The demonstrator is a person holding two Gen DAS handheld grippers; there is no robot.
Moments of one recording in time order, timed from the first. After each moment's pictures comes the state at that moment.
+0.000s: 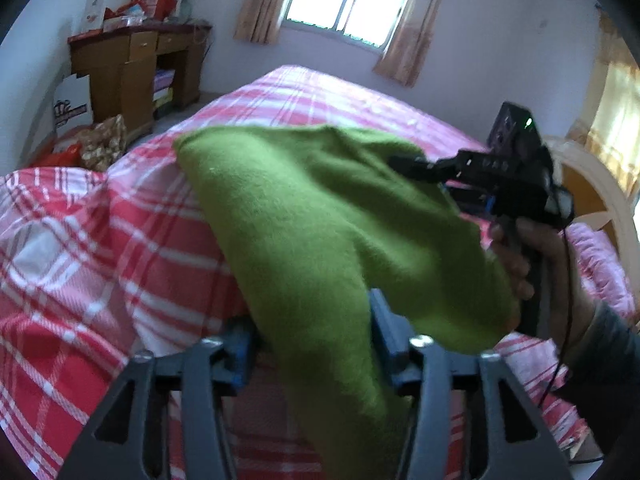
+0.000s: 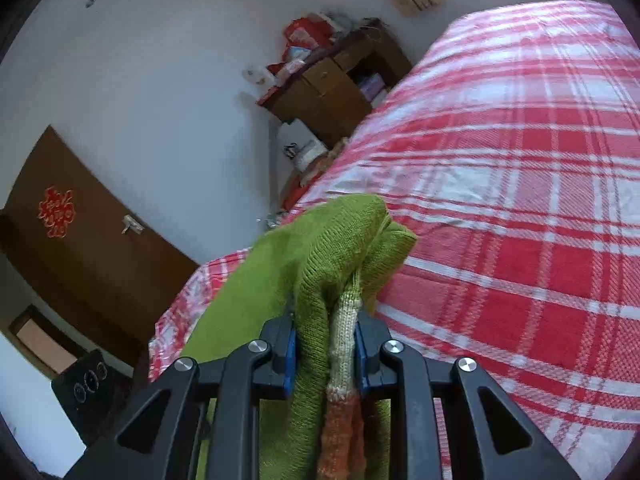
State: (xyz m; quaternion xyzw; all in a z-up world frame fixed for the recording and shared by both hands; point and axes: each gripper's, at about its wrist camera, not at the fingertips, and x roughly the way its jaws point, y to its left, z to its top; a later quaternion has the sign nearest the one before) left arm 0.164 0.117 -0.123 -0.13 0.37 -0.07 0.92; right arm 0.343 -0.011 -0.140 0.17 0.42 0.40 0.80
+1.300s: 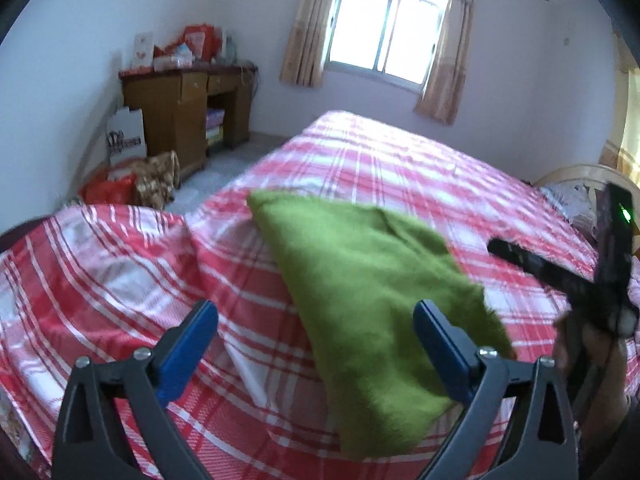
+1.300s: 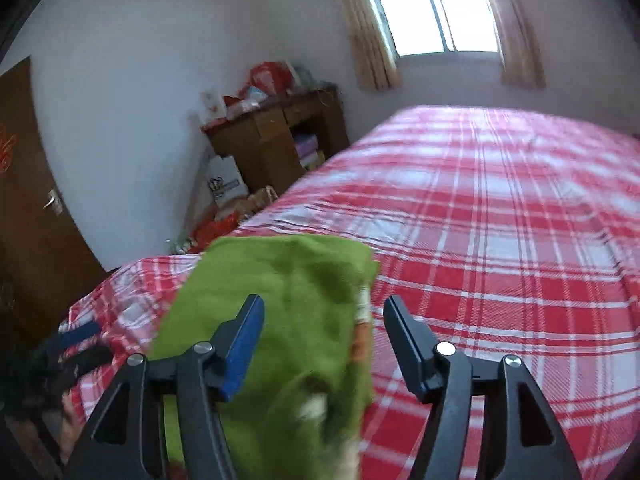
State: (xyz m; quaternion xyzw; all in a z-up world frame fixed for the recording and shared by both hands) left arm 0.115 0.132 -0.059 -0.11 0.29 0.03 0.95; right arm 0.212 -0.028 -0.079 0.03 0.30 0.26 0.92
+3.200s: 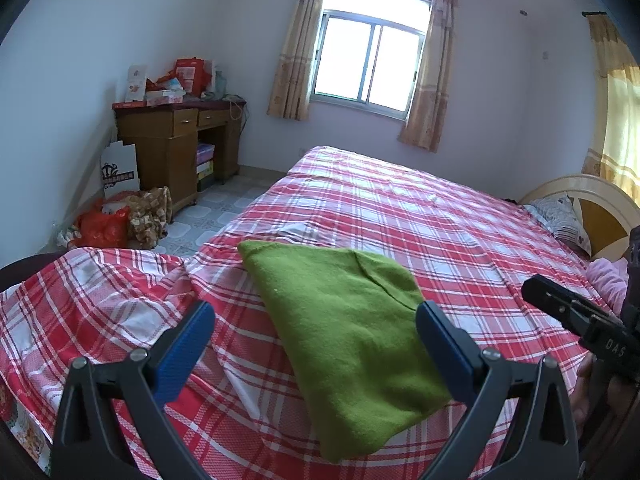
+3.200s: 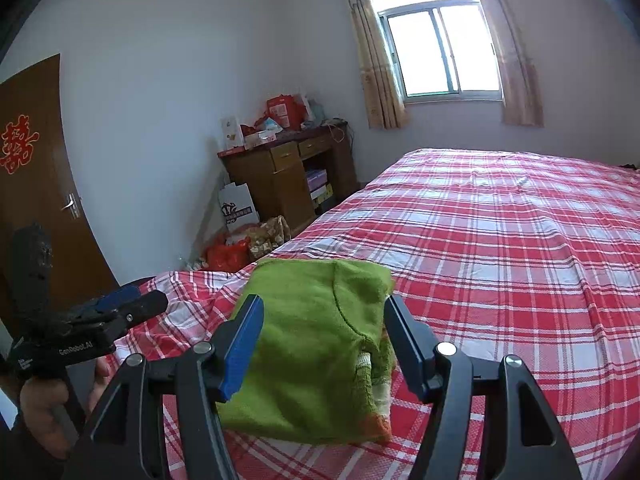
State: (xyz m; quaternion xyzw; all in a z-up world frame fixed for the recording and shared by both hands) left arm 0.098 0.132 -0.028 -0.11 0.24 0.01 0.96; right arm 0.126 -0.030 -0.023 0.03 0.24 0.25 0.94
